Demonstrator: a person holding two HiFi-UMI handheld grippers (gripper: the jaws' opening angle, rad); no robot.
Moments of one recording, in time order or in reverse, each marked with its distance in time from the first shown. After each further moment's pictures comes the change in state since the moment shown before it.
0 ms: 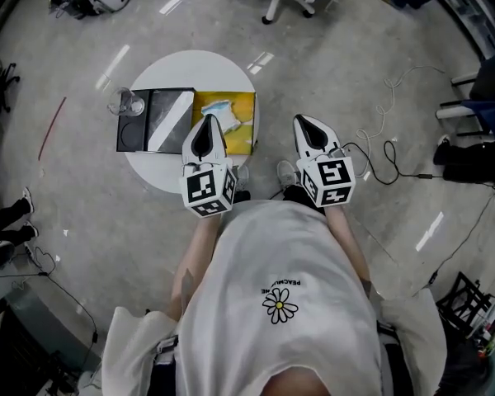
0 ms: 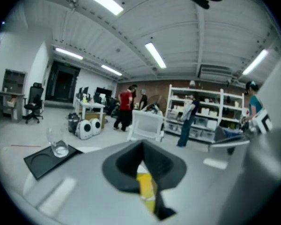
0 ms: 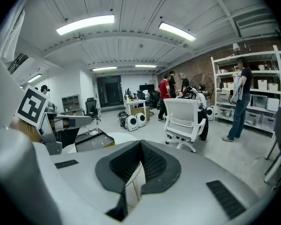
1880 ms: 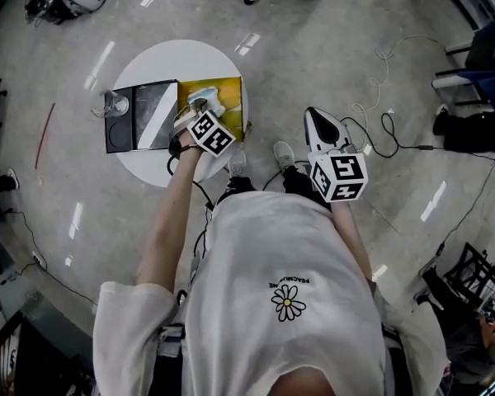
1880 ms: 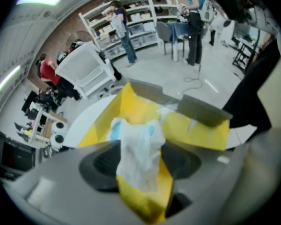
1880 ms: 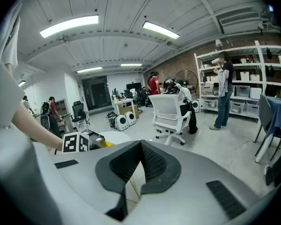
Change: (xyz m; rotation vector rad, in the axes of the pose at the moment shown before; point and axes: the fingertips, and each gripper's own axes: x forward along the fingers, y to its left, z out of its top) left arm 0.080 0.012 -0.221 0.957 0.863 -0.422; right arm -0.039 -0.040 -0.027 0.130 0.023 -0.127
